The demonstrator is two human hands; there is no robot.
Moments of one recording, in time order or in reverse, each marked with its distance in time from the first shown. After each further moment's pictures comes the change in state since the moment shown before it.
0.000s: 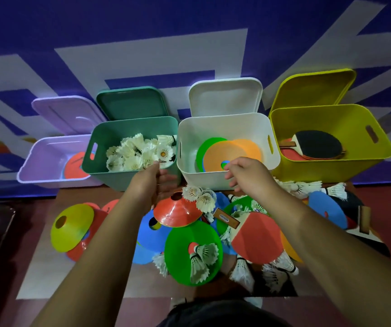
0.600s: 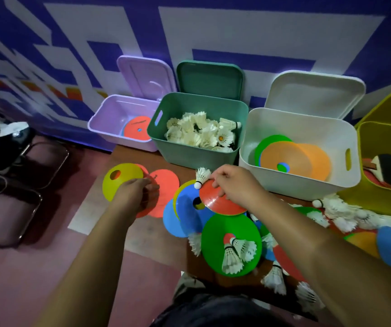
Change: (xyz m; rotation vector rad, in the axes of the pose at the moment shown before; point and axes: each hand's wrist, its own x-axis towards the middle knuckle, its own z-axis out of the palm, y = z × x) left_hand -0.025 -0.082 -0.182 -0.117 0.382 -0.046; right_hand -0.017 -0.035 0.164 -0.262 -0.412 -0.150
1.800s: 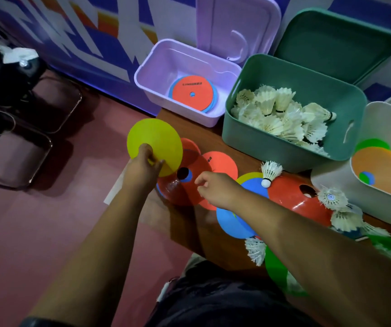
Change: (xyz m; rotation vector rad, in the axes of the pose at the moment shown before) left_hand 0.170 -0.040 -0.157 0.713 0.211 0.377; right_hand 0.116 -0.045 0.244 -0.457 -0.423 0.017
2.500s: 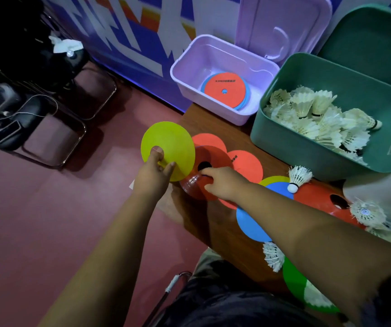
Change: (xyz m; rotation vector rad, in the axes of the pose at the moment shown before) left_hand -0.041 -0.031 -0.022 -0.097 0.067 -0.139; right_hand 0.046 -0.019 0.026 -0.350 -0.079 -0.188
